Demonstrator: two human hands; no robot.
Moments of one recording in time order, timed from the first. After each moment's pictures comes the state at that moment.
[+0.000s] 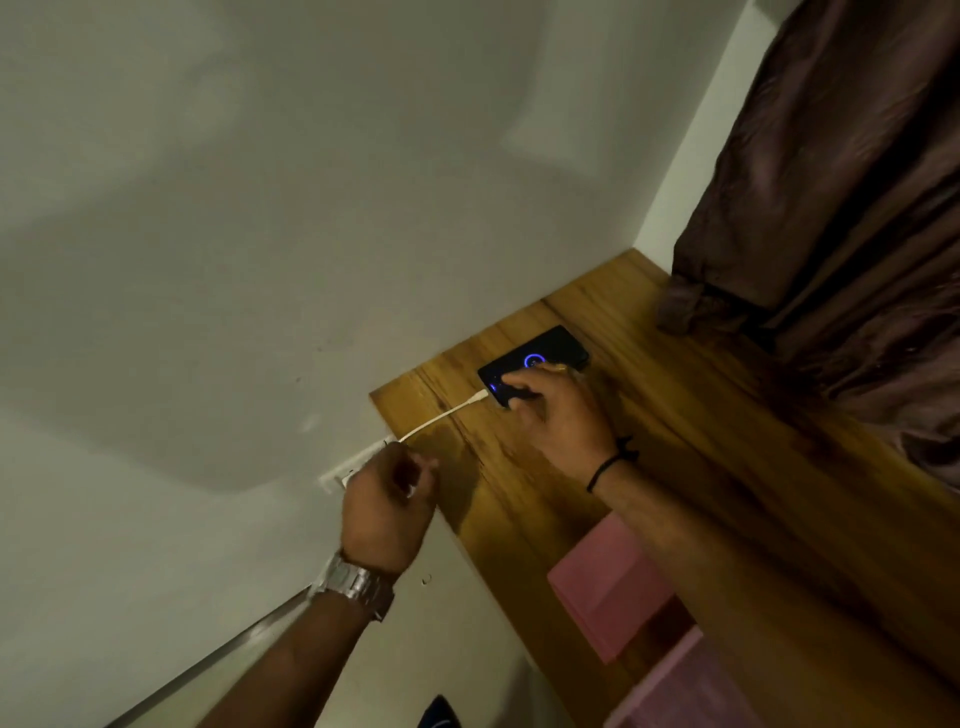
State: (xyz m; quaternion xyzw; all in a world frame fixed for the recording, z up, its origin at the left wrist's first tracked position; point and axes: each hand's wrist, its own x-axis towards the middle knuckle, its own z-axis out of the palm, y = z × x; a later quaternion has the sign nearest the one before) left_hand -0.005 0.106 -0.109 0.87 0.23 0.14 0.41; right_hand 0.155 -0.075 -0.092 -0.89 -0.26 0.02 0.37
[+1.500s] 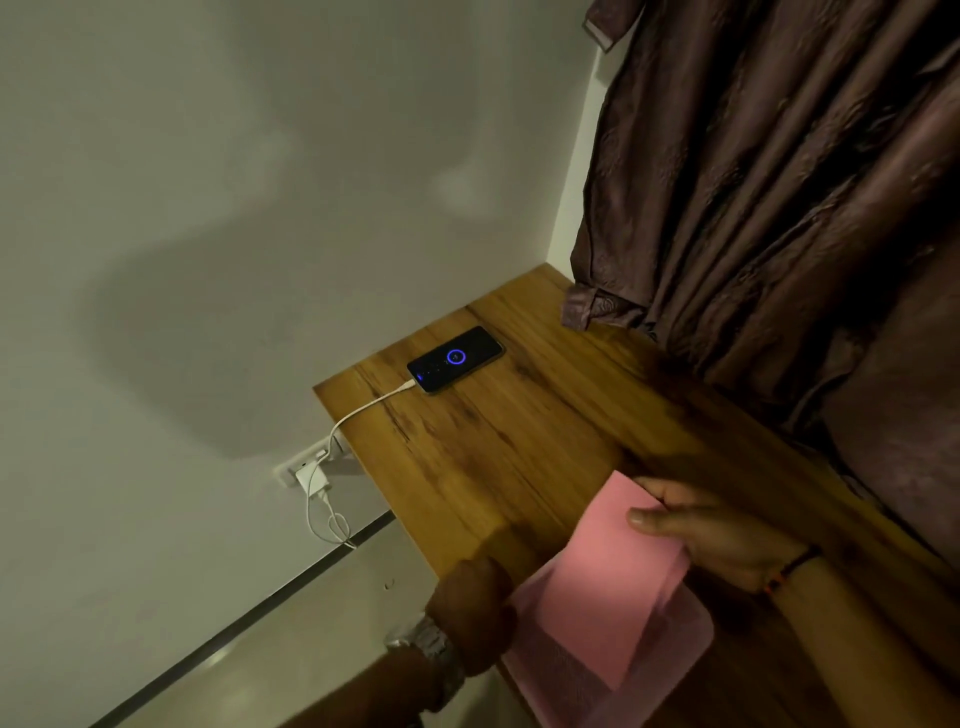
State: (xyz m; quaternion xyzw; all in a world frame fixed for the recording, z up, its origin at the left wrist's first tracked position) left_hand -0.086 -0.086 -0.077 0.92 0.07 -0.27 0.29; right_hand 0.043 -0.352 -0.020 -0.68 0.00 0.44 0.59
